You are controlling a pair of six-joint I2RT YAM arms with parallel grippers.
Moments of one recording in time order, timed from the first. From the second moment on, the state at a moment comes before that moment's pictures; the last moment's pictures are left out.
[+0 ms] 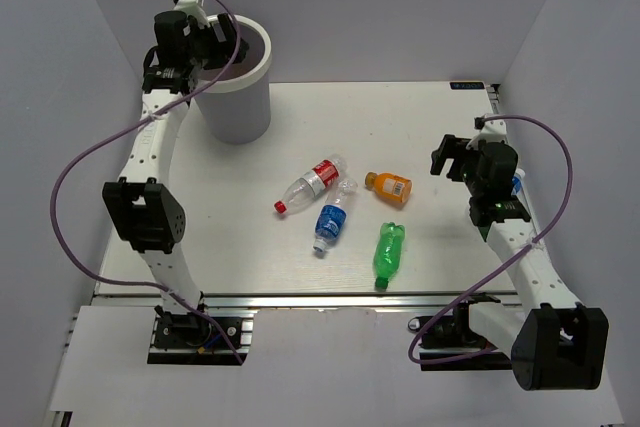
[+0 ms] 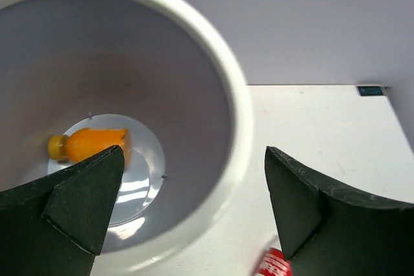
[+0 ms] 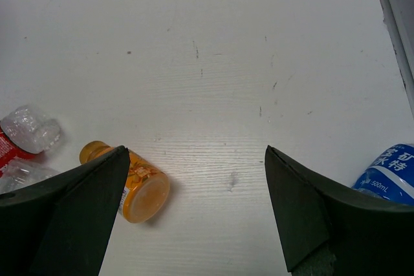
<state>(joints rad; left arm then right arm) -0.05 1.91 2.00 -0.35 0.22 -0.26 0.07 1.04 0.69 0.04 -0.03 0.13</state>
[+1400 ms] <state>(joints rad) -0.42 1.88 1.12 -0.08 0.36 -0.13 0.07 1.14 0.71 0.04 -0.09 0.19</state>
